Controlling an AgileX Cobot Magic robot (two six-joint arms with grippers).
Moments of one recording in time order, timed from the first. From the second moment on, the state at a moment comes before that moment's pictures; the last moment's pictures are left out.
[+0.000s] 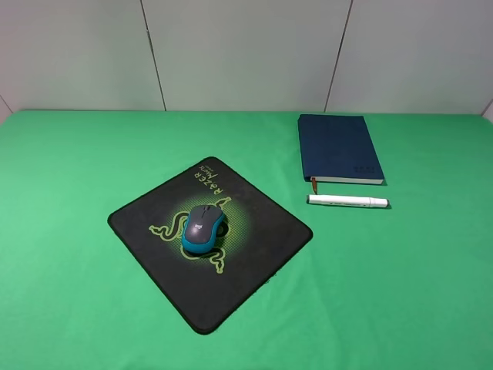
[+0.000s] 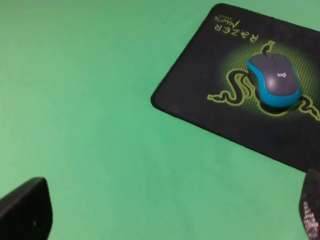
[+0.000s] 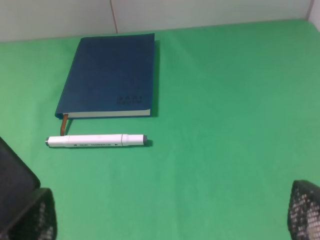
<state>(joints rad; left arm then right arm) -0.10 0.00 -0.49 -0.12 1.07 0.21 -0.01 0.00 -0.50 0.02 1.03 0.00</state>
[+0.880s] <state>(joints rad) -0.10 0.00 -0.49 -0.12 1.07 0.21 -0.01 0.00 -0.50 0.02 1.03 0.00</state>
